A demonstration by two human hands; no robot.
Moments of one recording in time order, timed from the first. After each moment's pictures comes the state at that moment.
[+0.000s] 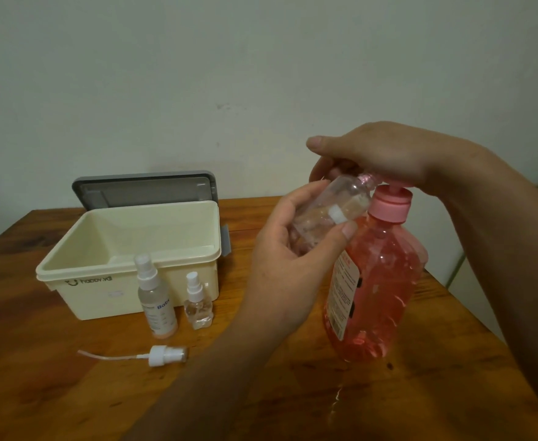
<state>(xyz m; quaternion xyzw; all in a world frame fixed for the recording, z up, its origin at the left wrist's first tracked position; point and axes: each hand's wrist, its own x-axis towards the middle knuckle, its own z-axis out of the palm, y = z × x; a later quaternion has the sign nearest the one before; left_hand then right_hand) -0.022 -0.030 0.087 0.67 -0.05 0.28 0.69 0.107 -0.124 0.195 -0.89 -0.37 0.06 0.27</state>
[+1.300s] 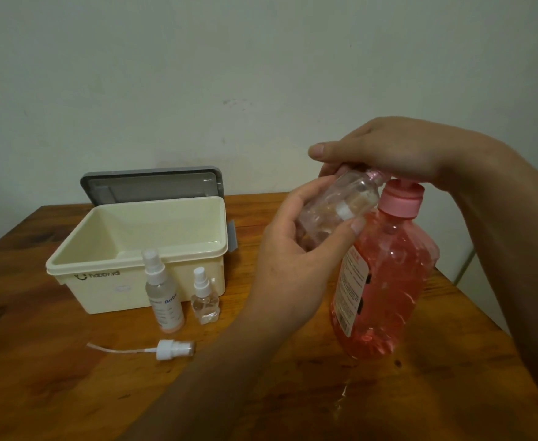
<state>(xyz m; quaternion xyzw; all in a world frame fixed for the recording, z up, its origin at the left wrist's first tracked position) -0.021 -0.029 0.087 0.66 -0.06 0.29 0.69 0.096 -0.123 0.197 -0.89 -0.37 0.05 0.25</state>
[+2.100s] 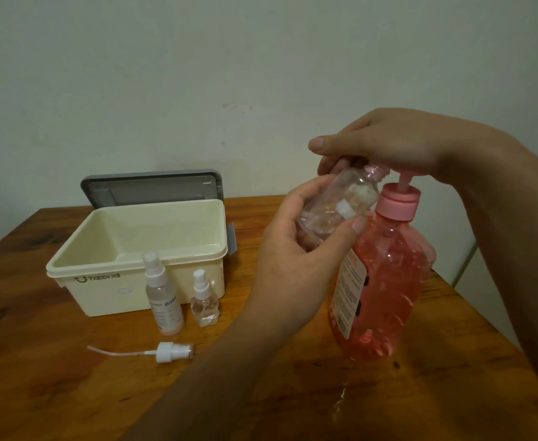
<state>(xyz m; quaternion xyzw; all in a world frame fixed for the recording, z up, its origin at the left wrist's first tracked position) -0.022 -0.030 0.091 0.65 -0.08 0.28 0.70 0.092 -0.122 0.207 -0.89 -0.37 0.04 0.26</state>
